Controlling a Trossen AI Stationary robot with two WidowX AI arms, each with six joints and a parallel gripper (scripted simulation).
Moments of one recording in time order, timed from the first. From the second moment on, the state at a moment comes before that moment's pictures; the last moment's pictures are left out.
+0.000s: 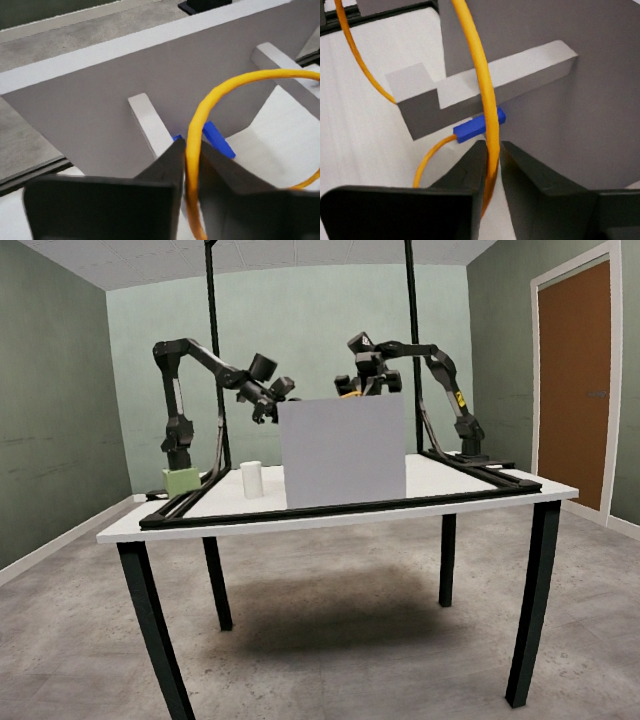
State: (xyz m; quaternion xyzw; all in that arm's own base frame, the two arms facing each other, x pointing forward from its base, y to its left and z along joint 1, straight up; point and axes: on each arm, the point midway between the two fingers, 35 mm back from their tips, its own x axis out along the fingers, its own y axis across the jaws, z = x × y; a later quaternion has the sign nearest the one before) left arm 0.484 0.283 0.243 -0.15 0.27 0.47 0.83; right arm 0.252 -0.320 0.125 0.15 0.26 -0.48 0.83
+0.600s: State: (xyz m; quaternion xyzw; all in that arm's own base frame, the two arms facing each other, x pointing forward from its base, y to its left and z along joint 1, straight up) left arm 0.478 0.287 0.239 -0.15 0.27 0.47 0.83; right arm 0.252 -0.320 0.125 0.15 0.26 -0.48 0.83
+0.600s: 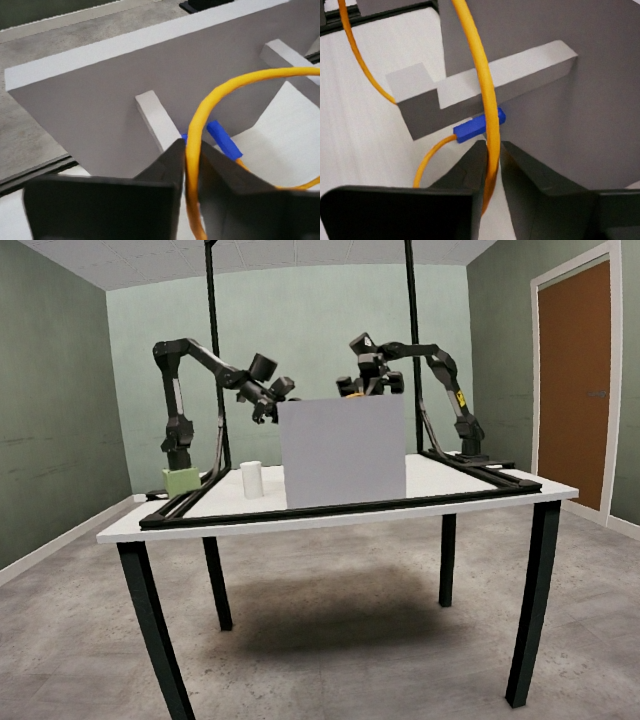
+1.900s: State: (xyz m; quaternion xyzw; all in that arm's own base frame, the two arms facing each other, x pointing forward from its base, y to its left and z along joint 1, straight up) left arm 0.463 0.294 0.227 -0.15 0.27 0.47 0.83; right arm 0.252 -0.320 0.125 0.15 0.26 -0.48 0.83
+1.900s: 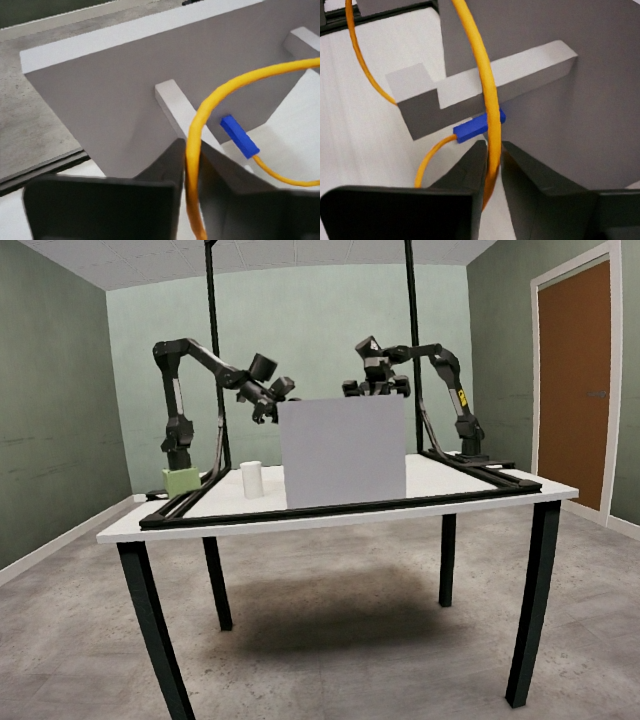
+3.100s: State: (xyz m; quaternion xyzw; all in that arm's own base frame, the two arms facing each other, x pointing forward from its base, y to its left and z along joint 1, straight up) left arm 0.455 0.294 0.216 -0.15 0.27 0.47 0.83; right arm 0.252 -0.320 0.125 0.15 0.26 -0.48 0.83
